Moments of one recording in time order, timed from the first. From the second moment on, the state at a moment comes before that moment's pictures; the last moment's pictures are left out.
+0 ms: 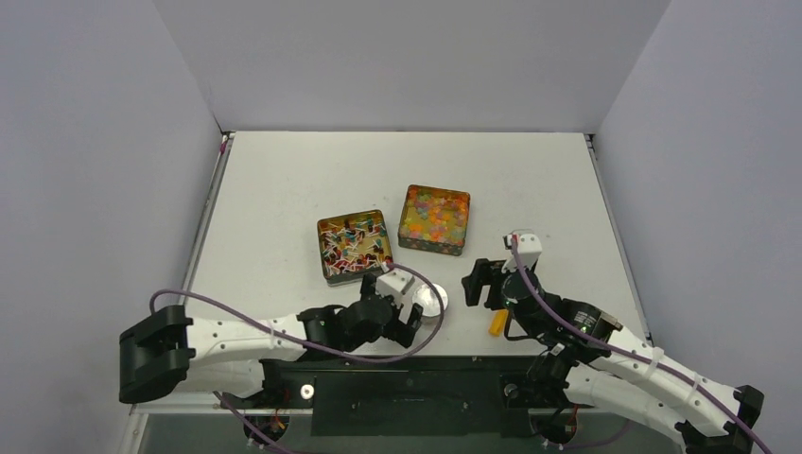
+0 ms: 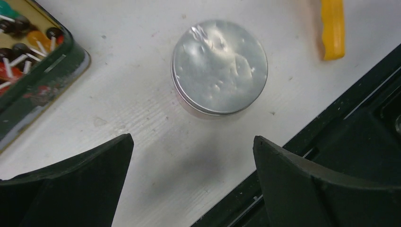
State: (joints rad) left arm -1.28 1.24 0.50 0.13 -0.43 -0.47; right arm 0.97 0.64 0.63 -0.60 0.50 0.62
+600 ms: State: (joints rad) left arm -0.78 0.92 0.97 -0.55 -0.32 -0.37; right arm 0.49 0.78 0.91 -0.64 0.31 0.43
